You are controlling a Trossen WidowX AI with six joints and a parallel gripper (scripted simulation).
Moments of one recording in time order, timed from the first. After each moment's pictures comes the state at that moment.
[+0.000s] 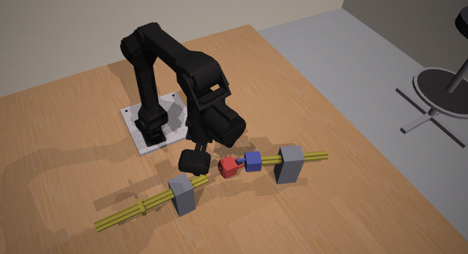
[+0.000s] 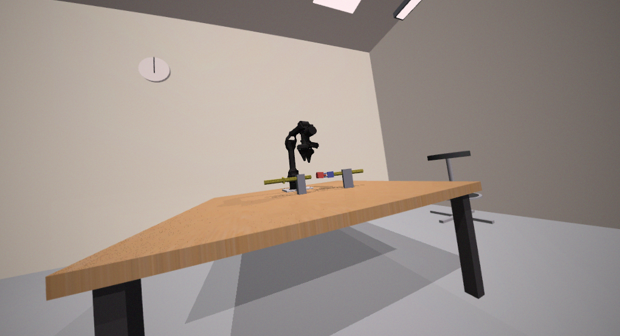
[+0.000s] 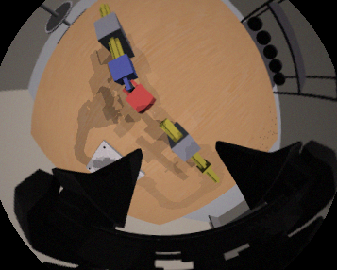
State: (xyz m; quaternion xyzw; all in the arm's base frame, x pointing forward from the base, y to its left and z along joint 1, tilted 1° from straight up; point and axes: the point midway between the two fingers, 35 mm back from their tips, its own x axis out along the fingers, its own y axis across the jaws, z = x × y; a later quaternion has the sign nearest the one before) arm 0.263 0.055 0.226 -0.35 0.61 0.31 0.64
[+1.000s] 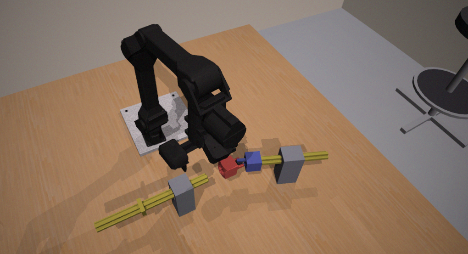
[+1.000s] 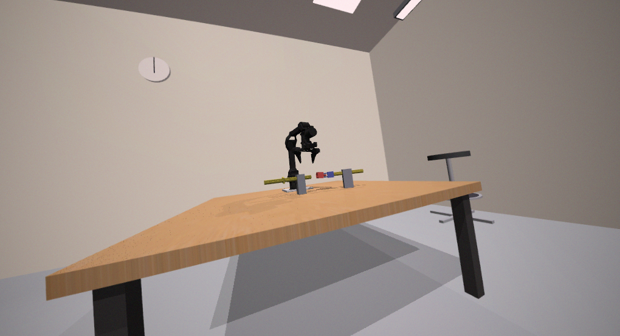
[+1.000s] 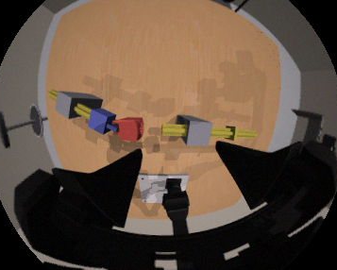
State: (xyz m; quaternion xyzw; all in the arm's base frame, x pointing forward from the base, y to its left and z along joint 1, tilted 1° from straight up) arm 0.263 0.054 0.217 -0.09 0.69 0.06 0.72
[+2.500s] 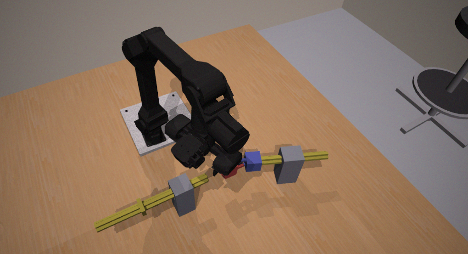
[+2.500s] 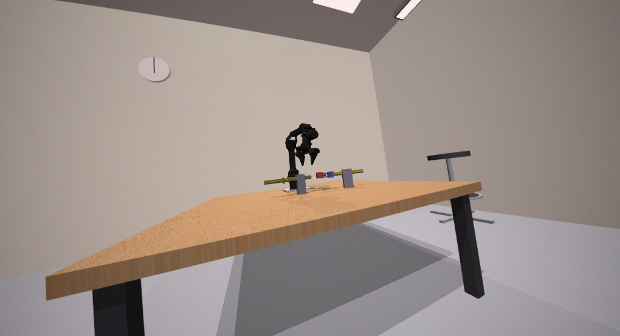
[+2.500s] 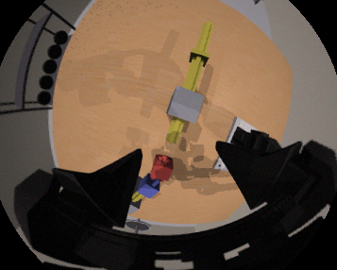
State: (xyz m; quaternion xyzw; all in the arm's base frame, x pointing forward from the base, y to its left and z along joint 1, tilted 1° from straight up) arm 0.264 0.055 0.204 0.36 0.58 -0.39 0.62
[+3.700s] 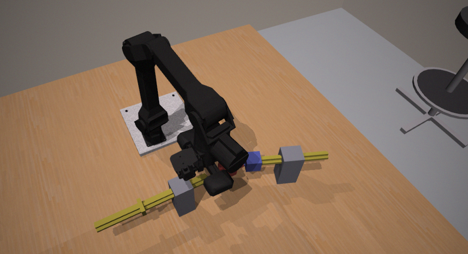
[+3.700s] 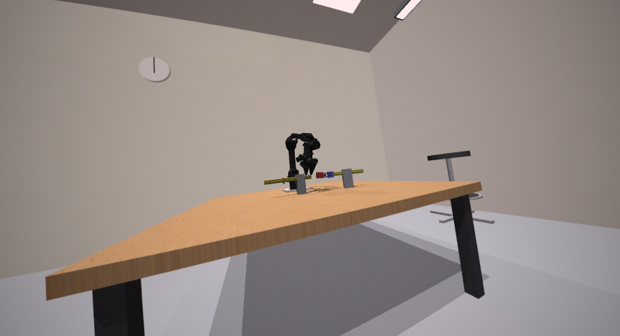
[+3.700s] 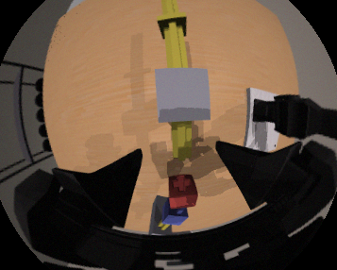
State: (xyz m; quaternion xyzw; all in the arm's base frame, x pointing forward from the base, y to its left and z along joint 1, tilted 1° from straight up) arm 0.267 0.057 0.139 0.47 0.49 -0.50 0.54
